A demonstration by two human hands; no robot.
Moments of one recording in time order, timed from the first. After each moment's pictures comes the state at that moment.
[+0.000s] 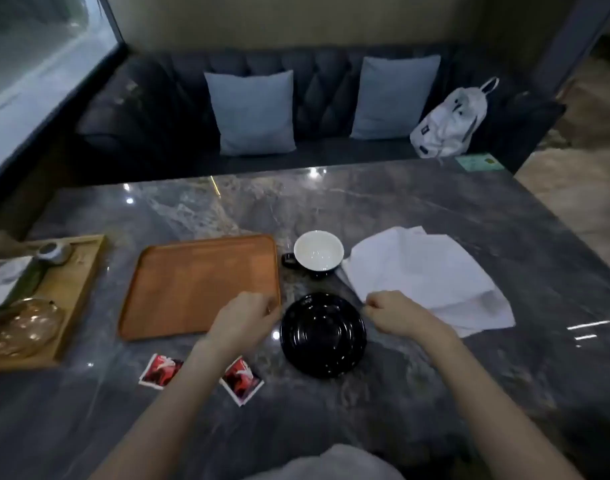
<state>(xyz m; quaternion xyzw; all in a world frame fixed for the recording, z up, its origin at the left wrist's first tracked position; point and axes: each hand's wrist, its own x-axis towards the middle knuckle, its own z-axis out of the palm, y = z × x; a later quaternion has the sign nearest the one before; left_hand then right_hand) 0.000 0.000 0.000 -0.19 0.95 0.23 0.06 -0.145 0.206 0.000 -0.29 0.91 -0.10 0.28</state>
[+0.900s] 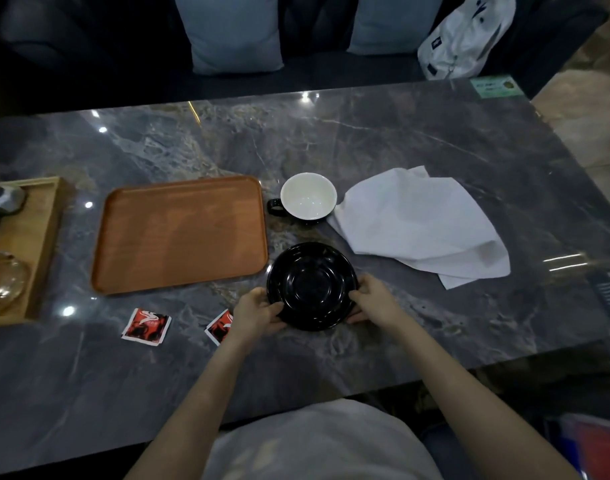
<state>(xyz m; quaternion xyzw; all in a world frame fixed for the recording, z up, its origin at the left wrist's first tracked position) 0.004 0.042 -0.081 -0.46 0.58 0.67 0.06 -0.118 0.207 -0.074 0.00 0.80 -0.43 0.42</state>
